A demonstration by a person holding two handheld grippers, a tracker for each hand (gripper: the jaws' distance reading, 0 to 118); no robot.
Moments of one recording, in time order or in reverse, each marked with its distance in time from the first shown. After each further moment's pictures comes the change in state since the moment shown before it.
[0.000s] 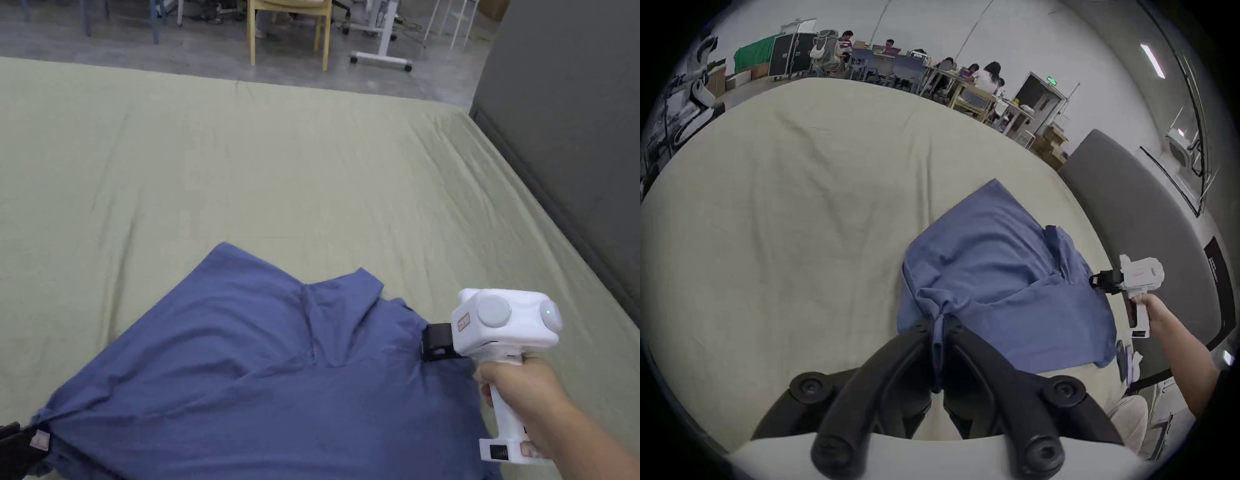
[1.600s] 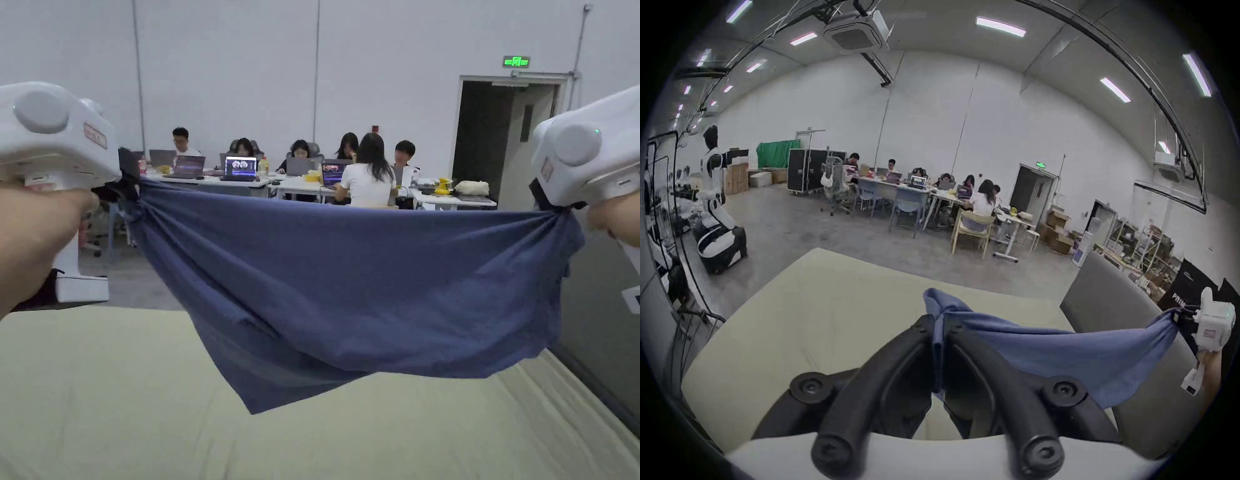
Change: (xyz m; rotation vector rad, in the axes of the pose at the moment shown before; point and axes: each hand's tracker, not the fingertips) left arm 0.128 0.457 0.202 0.535 0.134 -0.137; right arm -0.097 0.230 0.490 0.746 -0.318 0.305
